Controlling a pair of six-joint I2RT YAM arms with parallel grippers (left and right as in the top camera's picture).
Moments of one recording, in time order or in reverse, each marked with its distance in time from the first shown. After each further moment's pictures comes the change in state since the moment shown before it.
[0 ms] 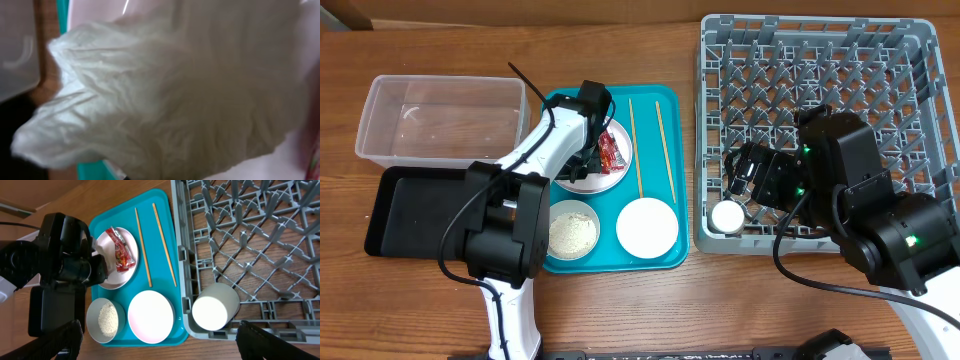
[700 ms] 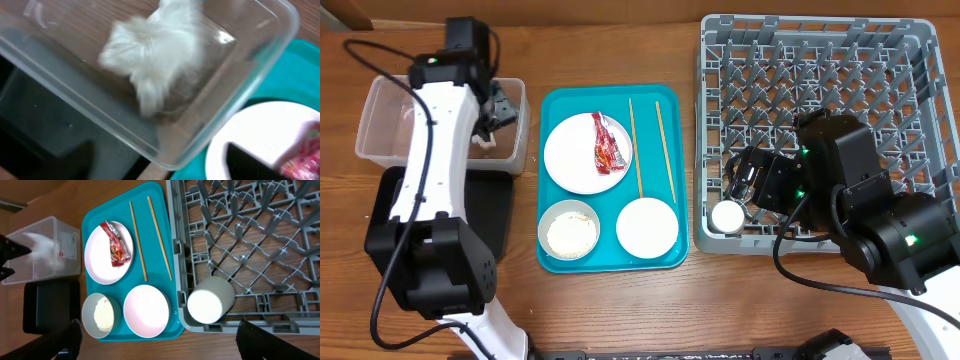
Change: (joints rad) left arm 0.356 -0.203 0.266 -0.153 0.079 -0.016; right arm 0.000 0.002 0.000 -0.034 -0.002 -0.003
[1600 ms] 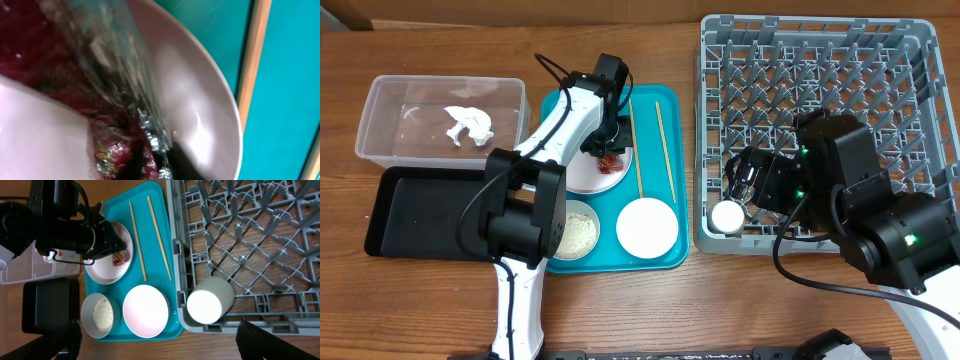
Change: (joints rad) left arm -0.388 0.358 0.002 0.188 0.273 0.060; right arm 0.000 0.001 0.000 0.000 0.000 -0.004
